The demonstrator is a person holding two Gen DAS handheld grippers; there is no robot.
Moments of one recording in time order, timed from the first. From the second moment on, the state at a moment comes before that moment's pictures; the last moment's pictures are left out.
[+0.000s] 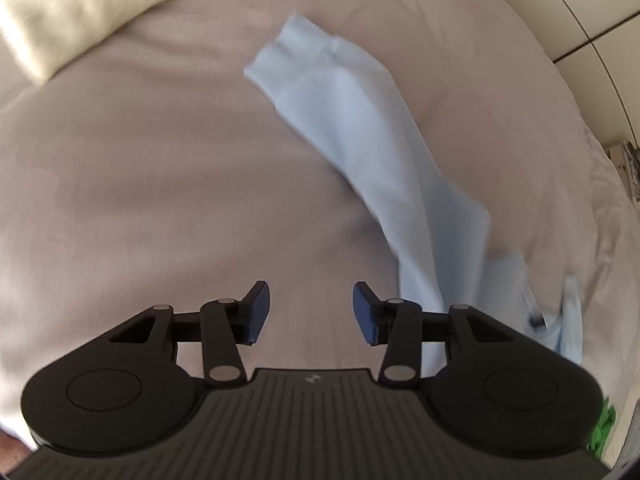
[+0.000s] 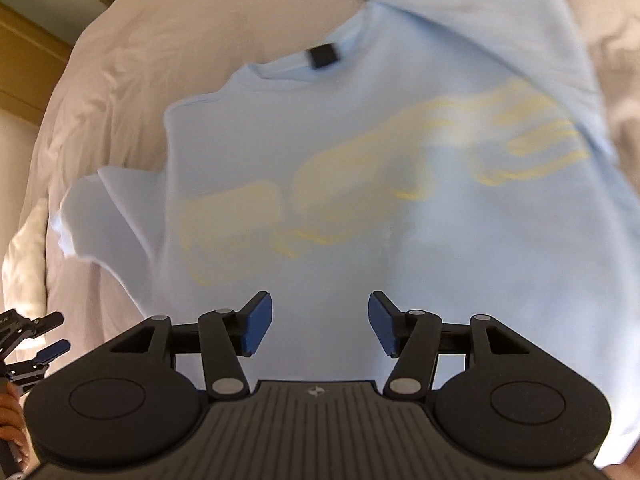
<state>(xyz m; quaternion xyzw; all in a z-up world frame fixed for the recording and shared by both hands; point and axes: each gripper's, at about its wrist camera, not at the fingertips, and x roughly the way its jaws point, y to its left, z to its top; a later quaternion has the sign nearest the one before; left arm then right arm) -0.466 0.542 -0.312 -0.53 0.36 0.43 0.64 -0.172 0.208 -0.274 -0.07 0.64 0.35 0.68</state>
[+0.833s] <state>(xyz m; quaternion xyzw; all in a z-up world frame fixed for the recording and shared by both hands) -0.534 0.623 -0.276 -0.36 0.28 0.56 0.69 -0.201 0.334 -0.299 -0.11 0.65 0.36 0.66</state>
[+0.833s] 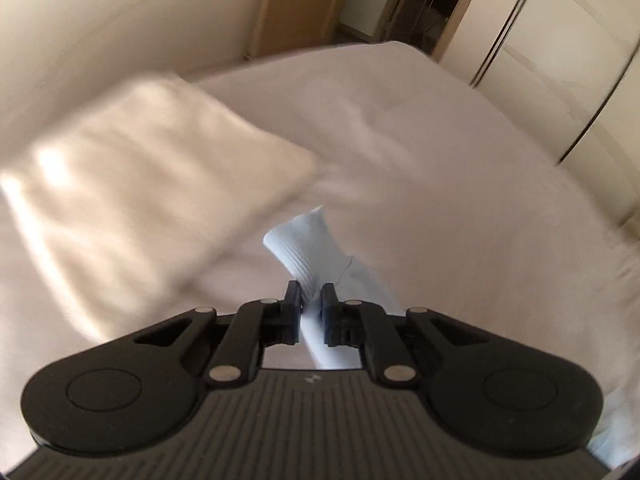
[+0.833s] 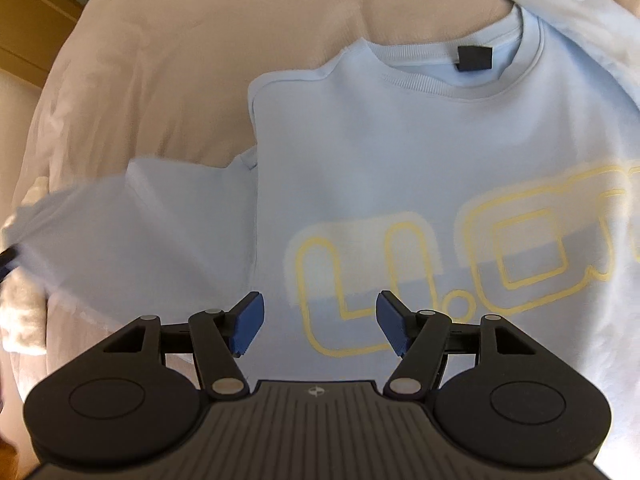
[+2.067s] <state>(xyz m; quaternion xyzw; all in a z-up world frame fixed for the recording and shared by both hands) -0.212 0.346 -0.303 -0.42 0.42 0.37 0.71 -0.025 0.245 -0.351 -0.47 0.26 0.45 0.71</state>
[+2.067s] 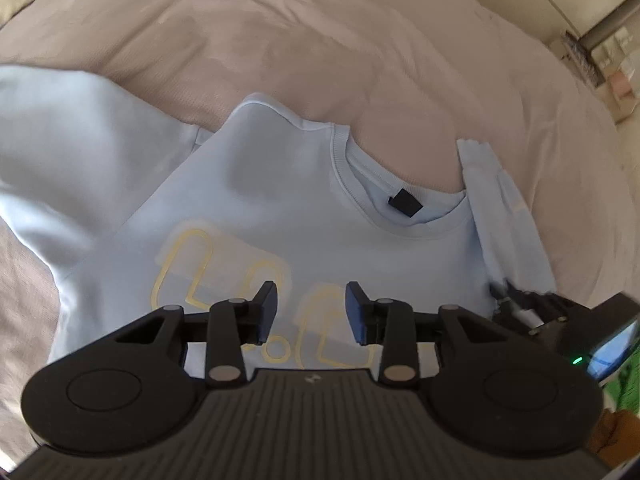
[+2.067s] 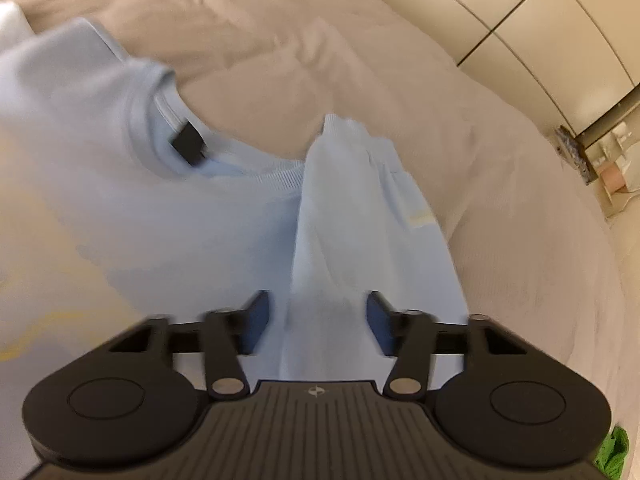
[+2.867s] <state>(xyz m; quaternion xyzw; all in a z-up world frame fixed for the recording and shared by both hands) -0.244 0.273 -0.310 -0.46 0.49 0.33 0.66 0.025 -0.020 -0.289 -0.38 0.44 0.26 0.77</state>
